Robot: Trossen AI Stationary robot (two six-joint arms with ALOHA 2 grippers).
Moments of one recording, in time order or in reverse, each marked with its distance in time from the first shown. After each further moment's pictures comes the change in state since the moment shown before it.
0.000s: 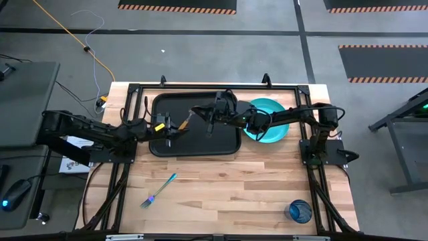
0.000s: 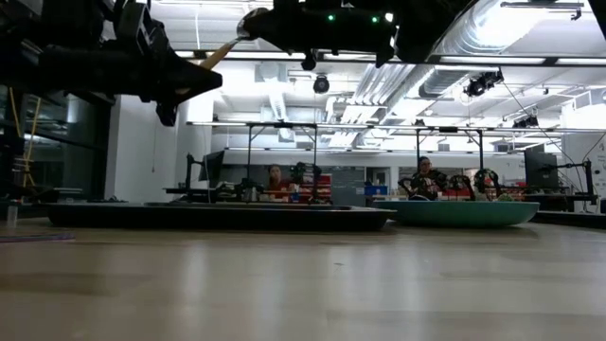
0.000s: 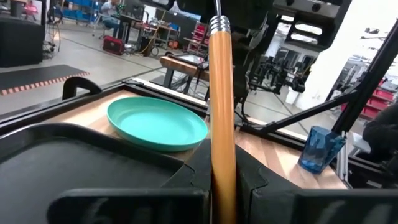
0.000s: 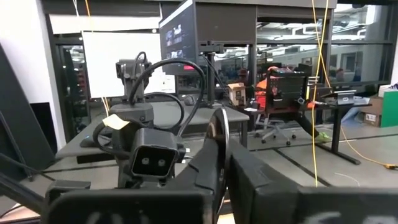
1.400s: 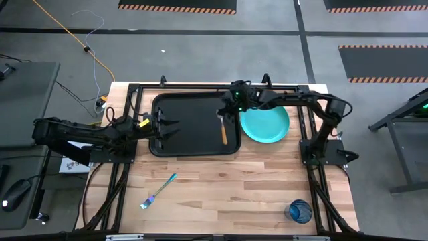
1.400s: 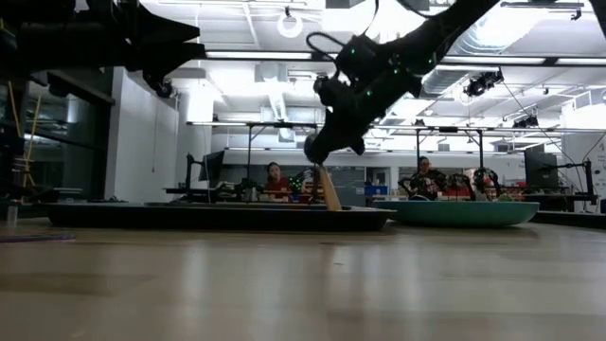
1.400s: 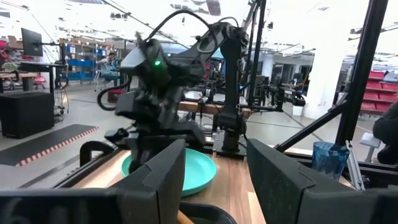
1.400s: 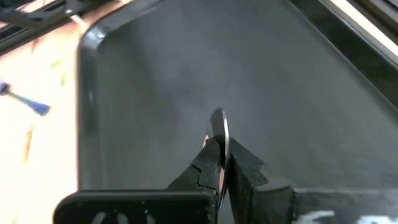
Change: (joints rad) left arm 0.001 -0.343 0.000 -0.190 -0.002 0.220; right arm -0.328 -0.068 0.002 -1.017 -0.392 0.074
